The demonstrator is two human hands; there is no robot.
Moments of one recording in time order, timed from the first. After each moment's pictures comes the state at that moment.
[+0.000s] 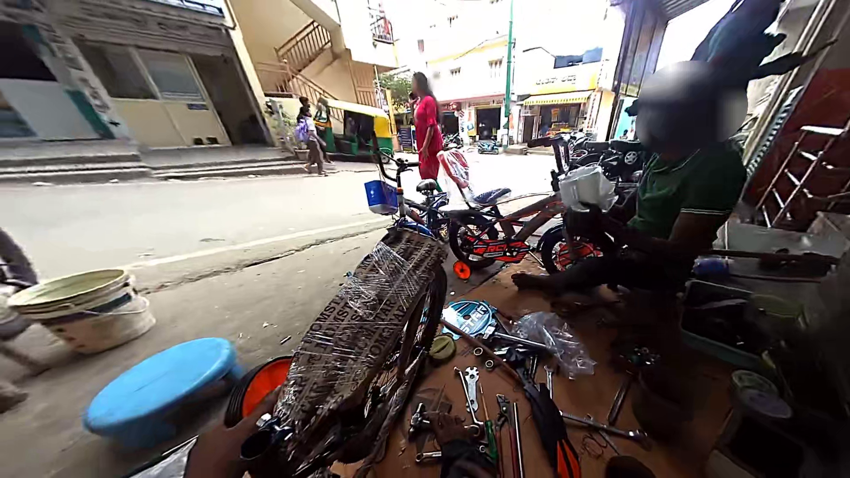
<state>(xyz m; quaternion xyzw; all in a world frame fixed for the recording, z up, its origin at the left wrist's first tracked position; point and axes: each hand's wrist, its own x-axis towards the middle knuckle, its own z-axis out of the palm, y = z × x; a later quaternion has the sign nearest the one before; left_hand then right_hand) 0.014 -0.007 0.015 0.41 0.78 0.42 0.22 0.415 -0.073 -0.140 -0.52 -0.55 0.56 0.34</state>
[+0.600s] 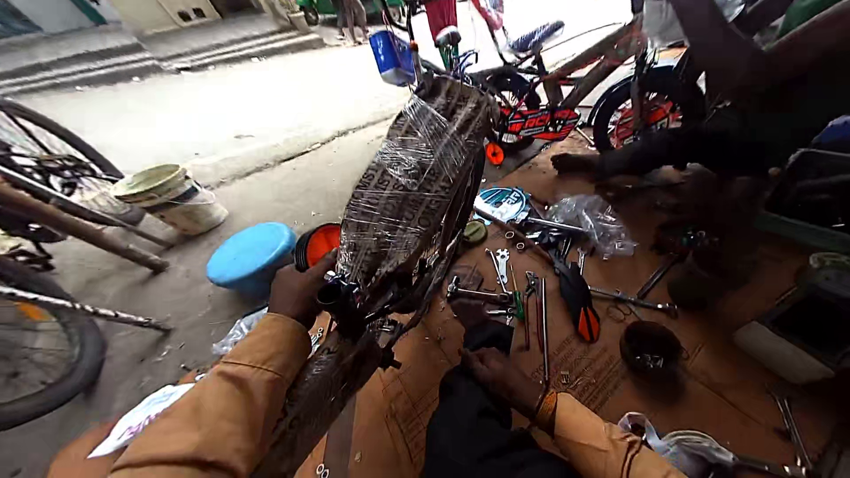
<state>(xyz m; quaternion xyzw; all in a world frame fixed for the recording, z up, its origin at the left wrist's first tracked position) 0.040 -0.013 0.030 0.43 0.81 0.34 0.19 0.367 -0.092 -0.120 -0.46 -0.70 0.52 0.15</state>
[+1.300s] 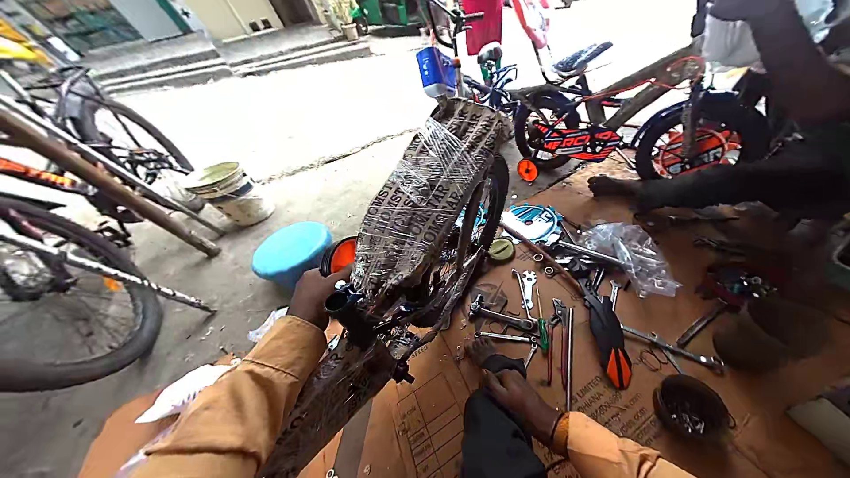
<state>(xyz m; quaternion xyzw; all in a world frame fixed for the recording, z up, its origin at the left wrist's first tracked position) -0.011 0.013 0.025 0.40 0.82 0.35 0.21 0.361 -0.057 -0.137 -0.45 -0.73 0.51 0.10</state>
